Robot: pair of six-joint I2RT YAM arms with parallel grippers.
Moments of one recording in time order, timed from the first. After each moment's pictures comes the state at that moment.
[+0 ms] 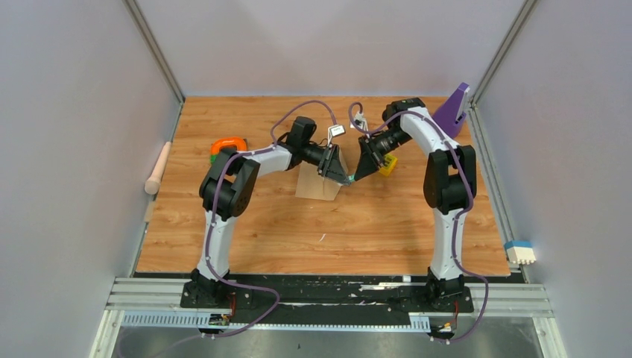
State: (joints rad) left arm -0.53 2.16 1.44 0.13 1.38 -0.44; right arm 0.23 2.17 1.89 -1.49 -1.06 -0.98
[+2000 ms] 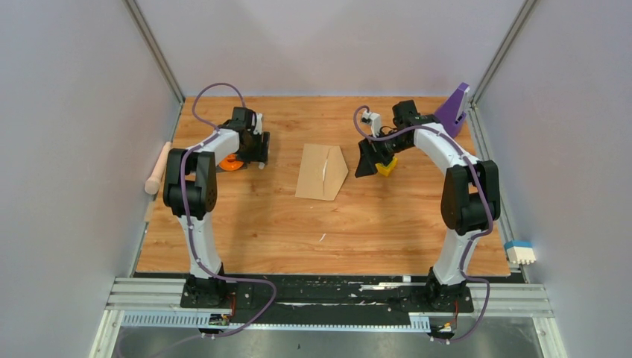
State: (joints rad) left arm -0.14 2.03 1.43 -0.46 0.07 -0.07; right arm 0.21 1.89 1.52 -0.83 -0.79 -0.46
